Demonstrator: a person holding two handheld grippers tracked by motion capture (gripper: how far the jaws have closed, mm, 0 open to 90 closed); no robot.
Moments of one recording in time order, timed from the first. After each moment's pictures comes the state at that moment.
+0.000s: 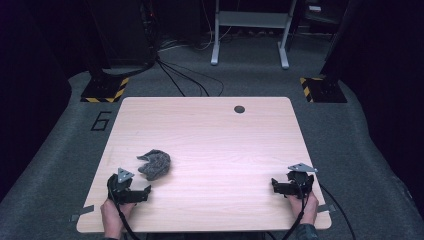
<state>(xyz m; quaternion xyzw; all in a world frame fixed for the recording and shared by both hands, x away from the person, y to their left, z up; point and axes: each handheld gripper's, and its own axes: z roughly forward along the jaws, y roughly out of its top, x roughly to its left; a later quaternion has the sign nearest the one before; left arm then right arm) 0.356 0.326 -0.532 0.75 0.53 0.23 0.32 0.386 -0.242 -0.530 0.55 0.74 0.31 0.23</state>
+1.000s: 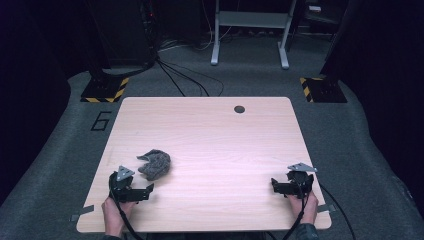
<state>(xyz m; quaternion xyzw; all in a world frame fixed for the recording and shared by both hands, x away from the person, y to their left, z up) 0.357 0.317 -0.512 0.76 0.51 0.20 0.36 0.387 -0.242 -0.529 0.55 0.74 0.31 0.23</state>
